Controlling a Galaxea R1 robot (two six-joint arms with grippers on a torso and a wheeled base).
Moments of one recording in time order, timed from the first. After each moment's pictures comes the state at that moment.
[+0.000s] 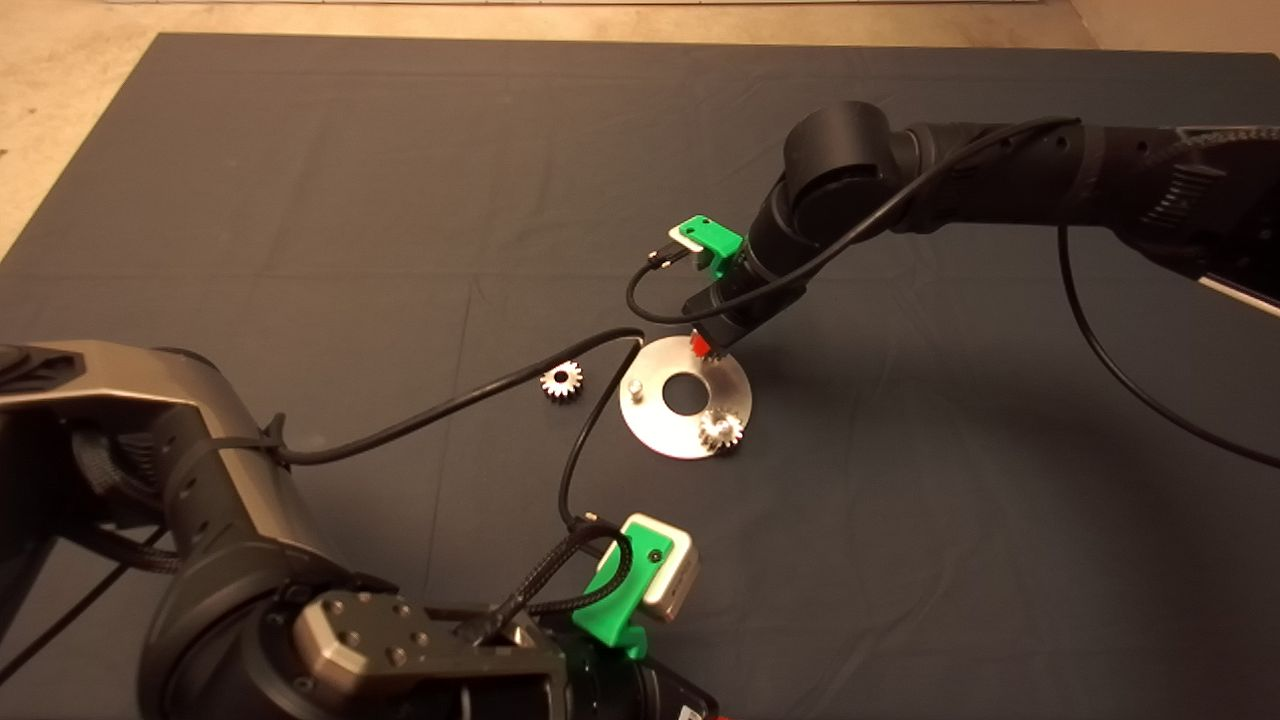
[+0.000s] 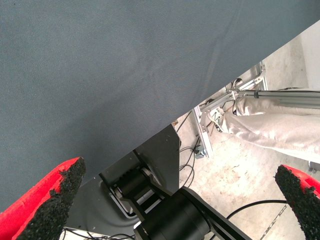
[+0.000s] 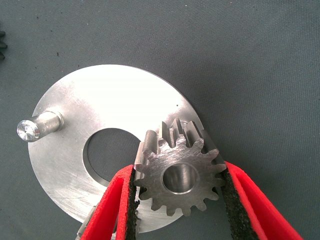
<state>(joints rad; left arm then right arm) -0.12 2.69 -0.29 0.83 1.53 -1.80 0.38 2.78 -1.30 -0.37 -1.36 0.89</state>
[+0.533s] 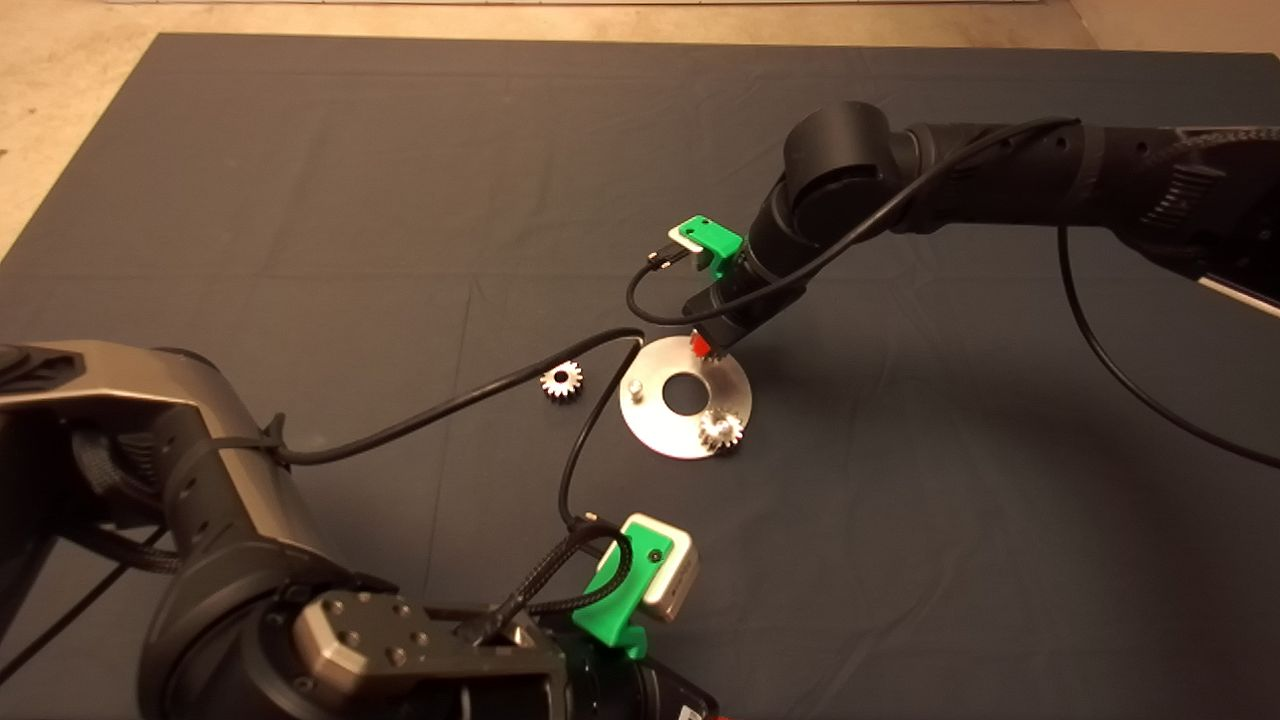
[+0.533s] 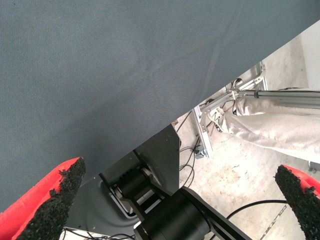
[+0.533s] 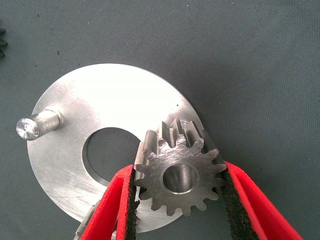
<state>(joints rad) -0.12 2.69 -0.29 0.83 1.53 -1.80 0.38 2.78 -1.30 -0.37 -1.36 0.88</state>
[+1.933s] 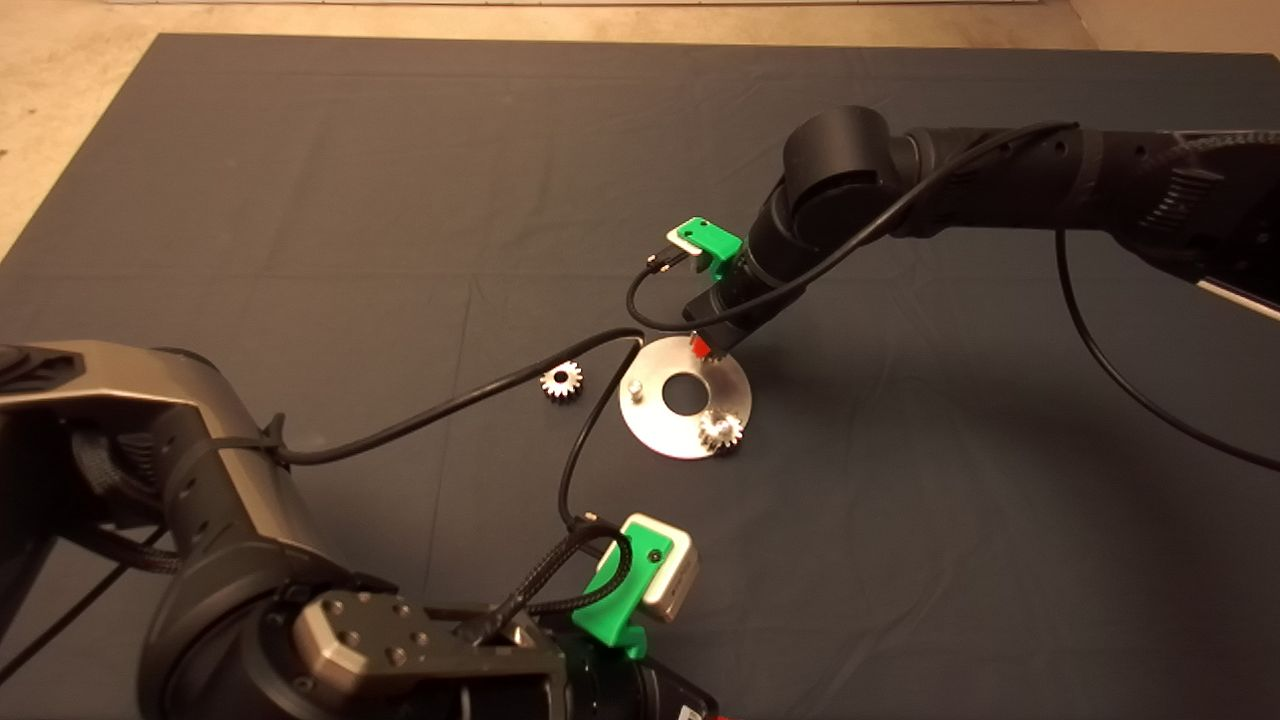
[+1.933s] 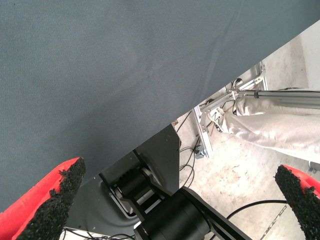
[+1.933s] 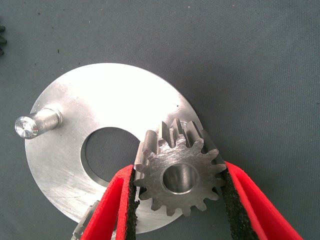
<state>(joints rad) -0.12 2.69 -0.29 0.83 1.53 -1.79 0.37 2.78 -1.29 -0.39 -1.36 0.86</state>
